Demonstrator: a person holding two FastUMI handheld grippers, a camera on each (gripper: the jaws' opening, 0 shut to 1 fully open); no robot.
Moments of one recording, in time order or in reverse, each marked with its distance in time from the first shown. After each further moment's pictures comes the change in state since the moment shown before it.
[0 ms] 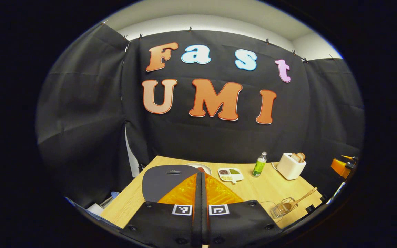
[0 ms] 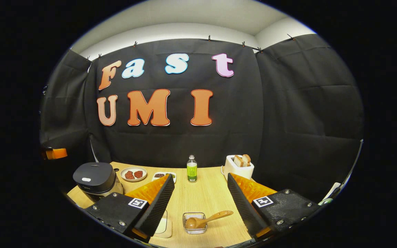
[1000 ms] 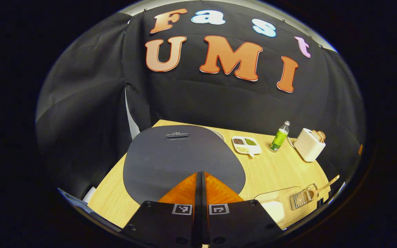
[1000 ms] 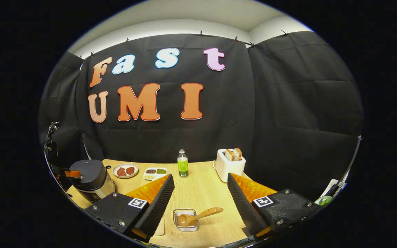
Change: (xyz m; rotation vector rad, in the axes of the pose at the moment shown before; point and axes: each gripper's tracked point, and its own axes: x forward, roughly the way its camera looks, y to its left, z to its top) left arm 0.086 0.030 -0.123 -0.049 0.297 0.046; right arm 0.006 -0.028 -0.018 0.018 0.055 -0.063
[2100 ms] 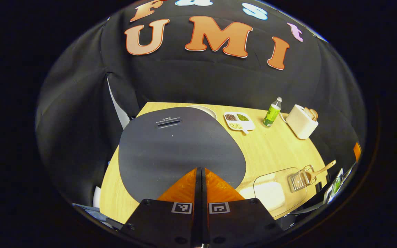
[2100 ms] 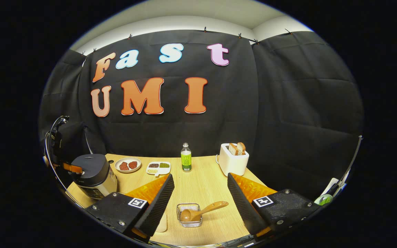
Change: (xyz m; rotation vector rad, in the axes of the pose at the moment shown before) left arm -0.009 0.002 -0.013 0.138 0.242 -0.086; right arm -0.008 0.015 -0.014 -0.025 0.035 0.021
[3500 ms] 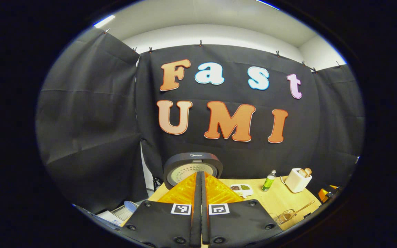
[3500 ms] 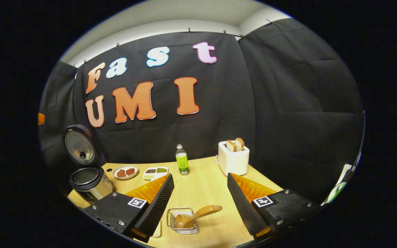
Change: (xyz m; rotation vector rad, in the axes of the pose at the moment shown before) left arm -0.243 0.018 0.154 -0.093 -0.671 0.177; right arm 0.052 -0.036 -0.052 0.159 -0.015 0.027
